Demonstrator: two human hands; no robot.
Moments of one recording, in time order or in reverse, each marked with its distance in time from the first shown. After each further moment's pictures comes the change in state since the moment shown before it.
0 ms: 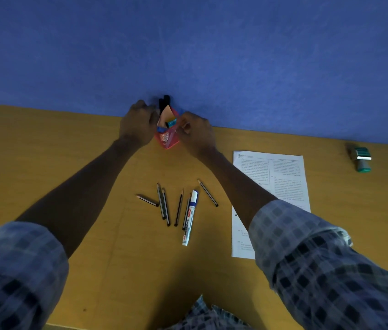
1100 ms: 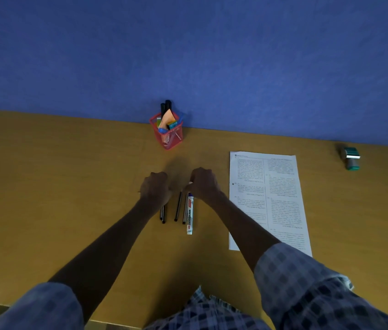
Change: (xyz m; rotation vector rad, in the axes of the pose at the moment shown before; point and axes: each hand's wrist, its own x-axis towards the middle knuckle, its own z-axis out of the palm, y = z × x) left_hand -0.140 0.039 0.047 0.124 -0.412 -0.265; right_hand -0.106 0.008 0.003 -0.212 -0.427 0.397
